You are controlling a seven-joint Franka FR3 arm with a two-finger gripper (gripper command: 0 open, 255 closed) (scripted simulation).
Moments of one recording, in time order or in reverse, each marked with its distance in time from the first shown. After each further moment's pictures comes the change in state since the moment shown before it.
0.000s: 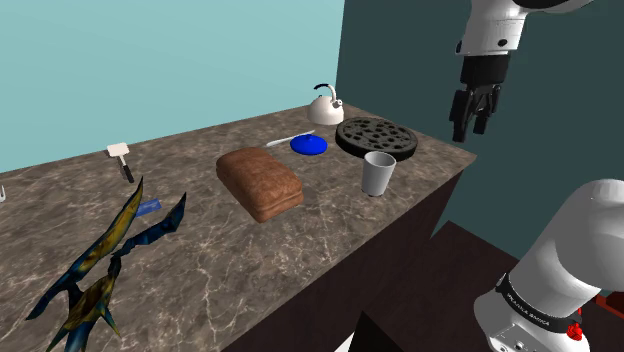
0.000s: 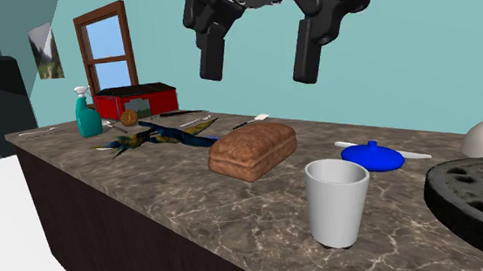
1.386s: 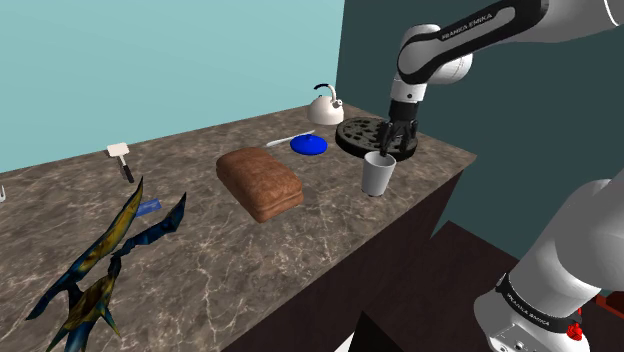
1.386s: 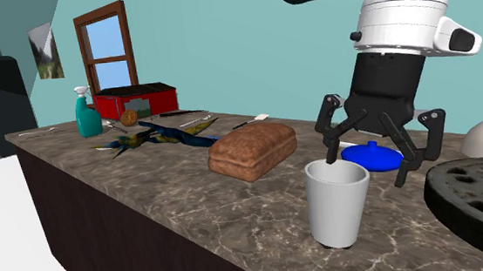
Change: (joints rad) arm 0.001 0.612 -0.145 0.099 0.072 0.608 -0.150
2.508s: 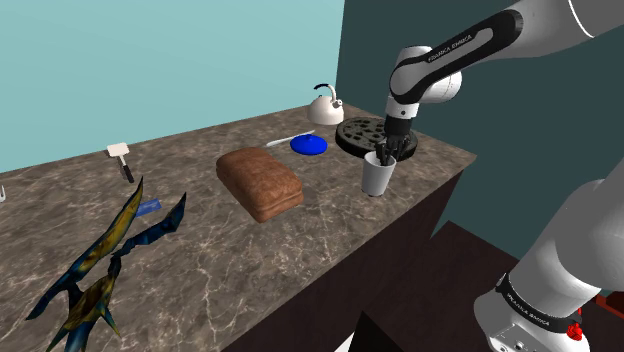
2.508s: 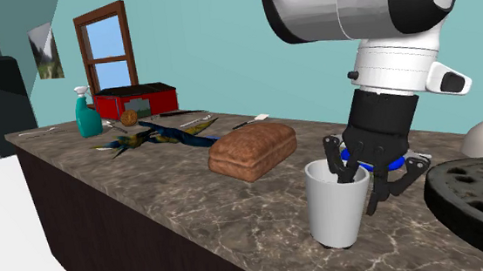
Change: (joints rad) arm 0.005 0.074 -0.003 -0.052 0.027 0.129 -0.022
